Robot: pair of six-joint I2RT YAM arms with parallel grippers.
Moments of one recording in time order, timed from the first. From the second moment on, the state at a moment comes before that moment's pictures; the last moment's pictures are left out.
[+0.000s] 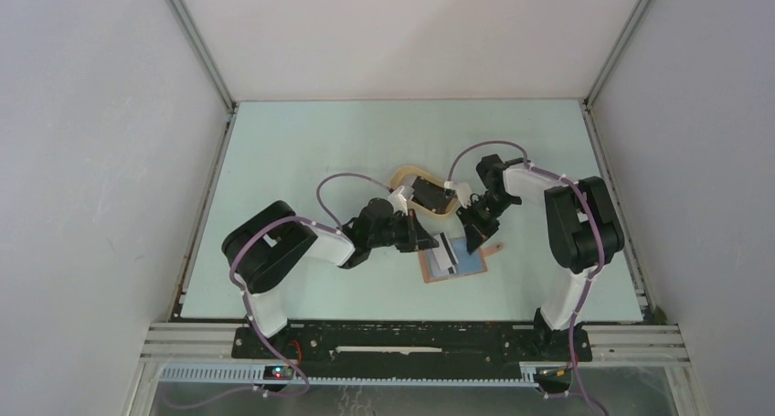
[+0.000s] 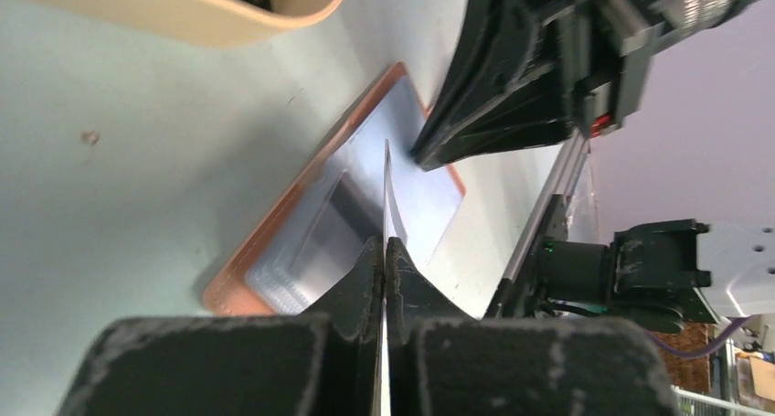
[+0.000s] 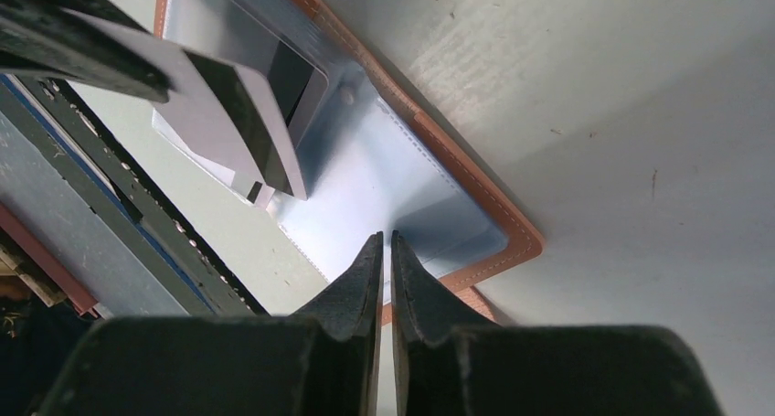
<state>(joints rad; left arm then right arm) -0.80 1.81 0.66 0.74 0.37 -0.90 0.29 1.85 1.13 -0.90 -0.56 -0.50</state>
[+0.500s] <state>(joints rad) -0.83 1.73 0.69 0.51 0.27 -0.86 0.29 1.85 1.14 -0.90 -0.55 -0.49</state>
